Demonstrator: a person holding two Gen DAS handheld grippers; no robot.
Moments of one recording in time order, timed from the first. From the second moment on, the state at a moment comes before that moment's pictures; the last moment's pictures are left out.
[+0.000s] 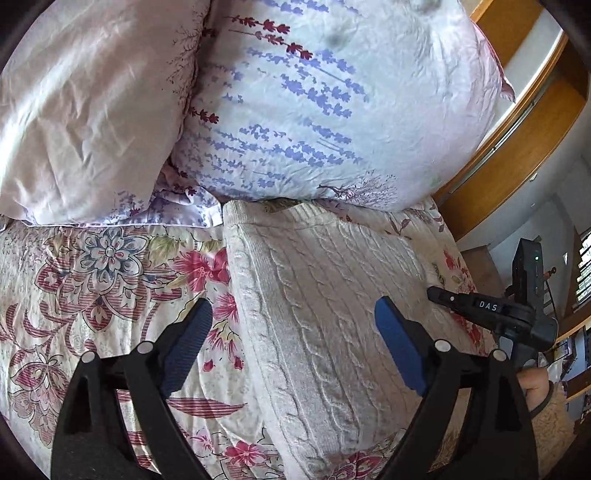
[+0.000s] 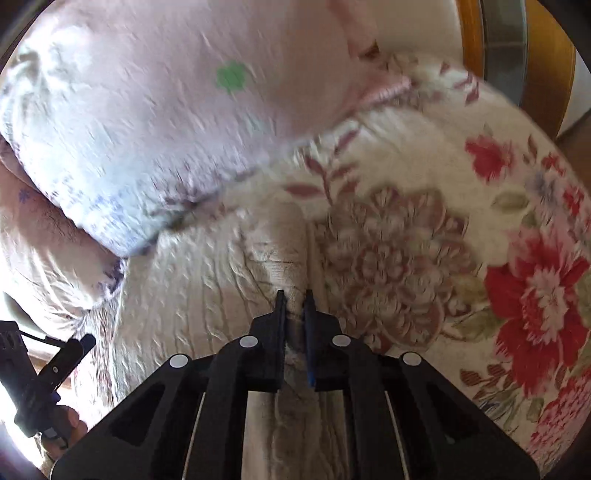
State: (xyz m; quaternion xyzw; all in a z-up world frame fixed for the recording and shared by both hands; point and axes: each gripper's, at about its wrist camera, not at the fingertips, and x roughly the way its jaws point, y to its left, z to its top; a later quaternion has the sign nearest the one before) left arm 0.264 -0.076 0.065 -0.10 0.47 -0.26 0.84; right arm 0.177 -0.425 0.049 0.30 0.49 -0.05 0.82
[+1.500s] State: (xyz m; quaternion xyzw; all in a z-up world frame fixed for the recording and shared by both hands) left arm 0.284 -0.092 0.005 -0.15 0.55 -0.28 0.77; right arm 0.152 -0.410 -0.001 0.47 0.48 0.11 0.73
